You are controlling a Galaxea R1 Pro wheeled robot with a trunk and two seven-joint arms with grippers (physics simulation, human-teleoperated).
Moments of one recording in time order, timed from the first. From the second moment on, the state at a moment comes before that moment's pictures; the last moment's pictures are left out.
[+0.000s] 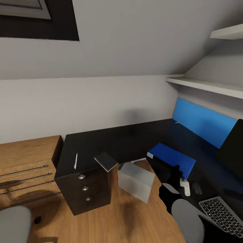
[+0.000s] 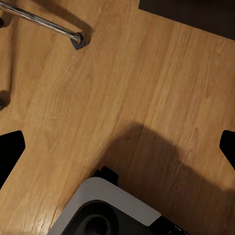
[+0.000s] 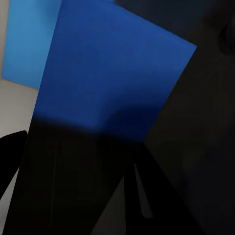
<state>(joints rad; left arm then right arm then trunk) -0.05 0.00 0.22 -0.43 0.37 -0.22 0.08 -0.82 0.09 -0.51 -0.21 -1.16 -0.75 0.31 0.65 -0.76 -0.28</state>
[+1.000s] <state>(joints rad) -0.05 0.00 0.22 -0.43 0.37 -0.22 0.08 -0.82 0.09 -0.51 -0.21 -1.16 -0.75 0.31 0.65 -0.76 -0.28</state>
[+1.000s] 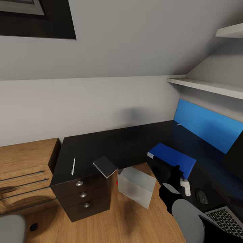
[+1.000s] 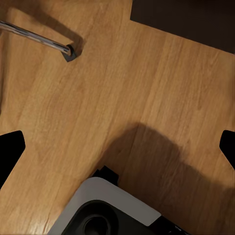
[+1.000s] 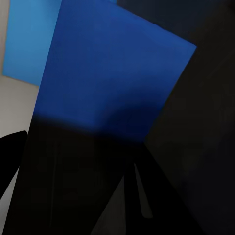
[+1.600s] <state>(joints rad) -0.05 0.00 0.22 -0.43 0.36 -0.22 0.08 -0.82 0.08 -0.62 -0.21 -1.16 -0.84 0.31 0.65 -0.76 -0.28</state>
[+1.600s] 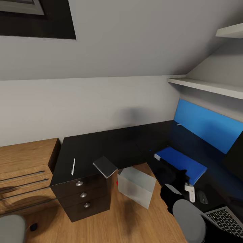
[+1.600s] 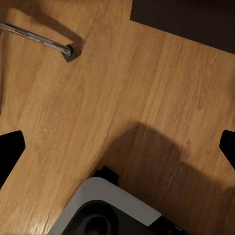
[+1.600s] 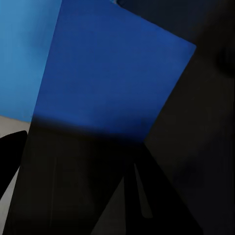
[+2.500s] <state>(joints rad) -0.05 0.00 0.22 -0.44 0.37 -0.22 0.08 -0.82 0.05 -0.64 -0.21 -1.16 -0.81 0.31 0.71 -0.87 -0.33</state>
